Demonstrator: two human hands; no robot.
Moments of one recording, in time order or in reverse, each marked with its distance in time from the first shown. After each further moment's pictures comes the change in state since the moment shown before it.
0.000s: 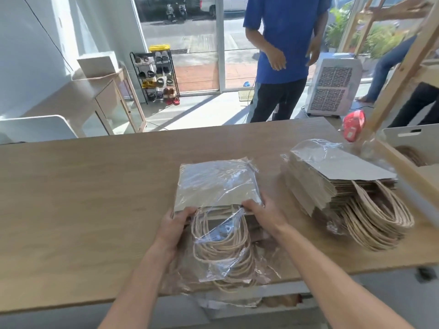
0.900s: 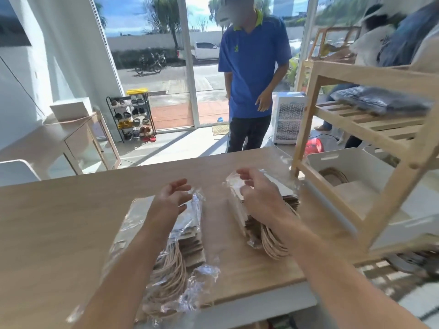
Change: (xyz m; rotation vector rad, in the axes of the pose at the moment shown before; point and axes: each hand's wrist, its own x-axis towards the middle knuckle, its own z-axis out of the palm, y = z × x) left_hand -0.099 0.091 0.151 0.151 -0.134 0.391; right_hand -0.086 -0.057 -0.161 -0.091 0.202 -0.423
